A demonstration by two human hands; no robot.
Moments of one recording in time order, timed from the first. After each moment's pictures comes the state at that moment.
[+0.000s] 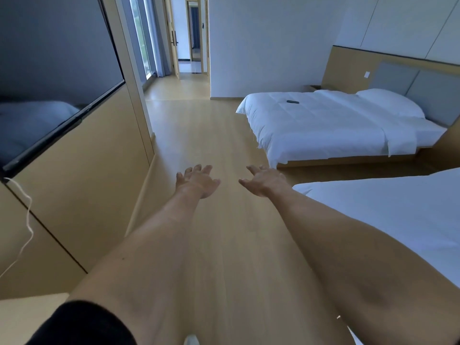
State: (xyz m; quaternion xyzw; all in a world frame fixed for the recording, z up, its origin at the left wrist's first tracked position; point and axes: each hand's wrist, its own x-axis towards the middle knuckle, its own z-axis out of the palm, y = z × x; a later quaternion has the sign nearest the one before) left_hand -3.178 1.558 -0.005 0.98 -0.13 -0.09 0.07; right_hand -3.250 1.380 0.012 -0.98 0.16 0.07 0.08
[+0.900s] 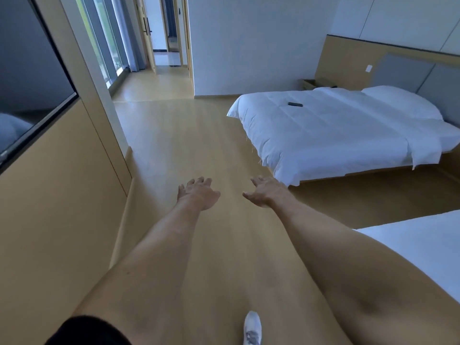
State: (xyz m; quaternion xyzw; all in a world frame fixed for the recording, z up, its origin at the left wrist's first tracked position) left_hand -2.686 1.469 -0.046 0.97 -0.19 -0.14 0.07; right_hand -2.775 1.293 -0.025 -0.97 0.19 0.12 0.06
